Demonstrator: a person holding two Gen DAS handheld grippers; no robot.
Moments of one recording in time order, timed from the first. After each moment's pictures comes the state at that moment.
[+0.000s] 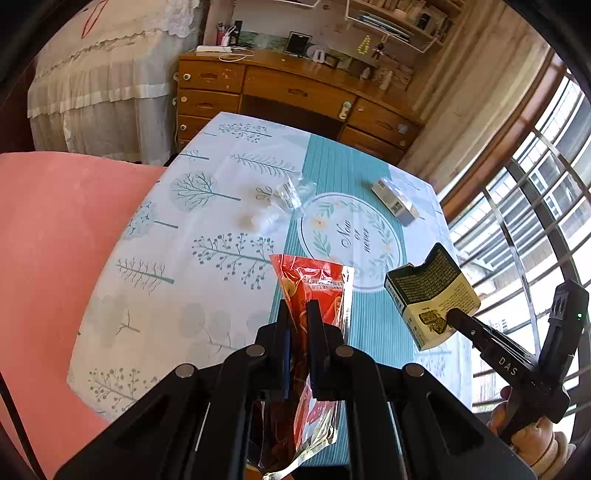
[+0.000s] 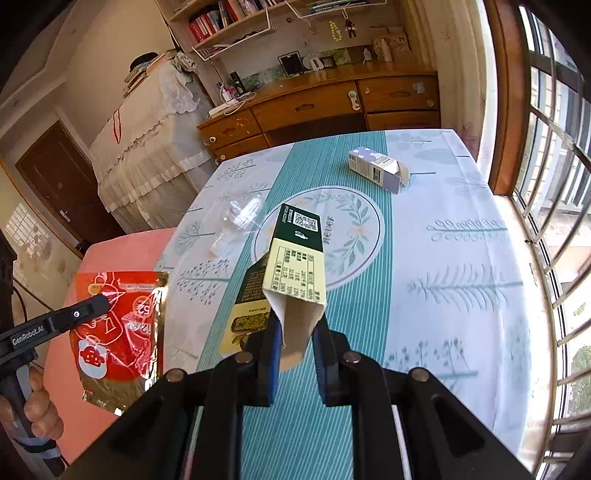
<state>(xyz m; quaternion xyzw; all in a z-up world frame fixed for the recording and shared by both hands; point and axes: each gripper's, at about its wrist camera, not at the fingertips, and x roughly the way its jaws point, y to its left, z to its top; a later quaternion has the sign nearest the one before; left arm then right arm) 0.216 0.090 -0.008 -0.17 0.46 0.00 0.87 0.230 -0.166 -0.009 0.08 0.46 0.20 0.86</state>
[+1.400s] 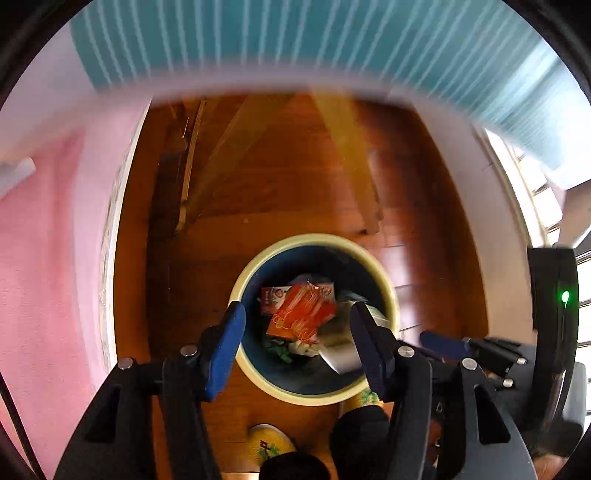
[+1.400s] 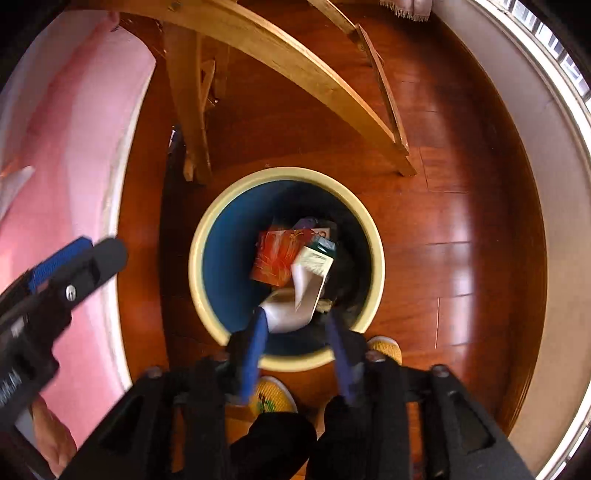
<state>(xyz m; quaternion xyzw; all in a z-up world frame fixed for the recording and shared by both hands) 0.053 0.009 -0.422 -0.05 0.60 -0.06 0.80 0.032 -0.146 -0.425 0.07 0.69 0.08 0.72</state>
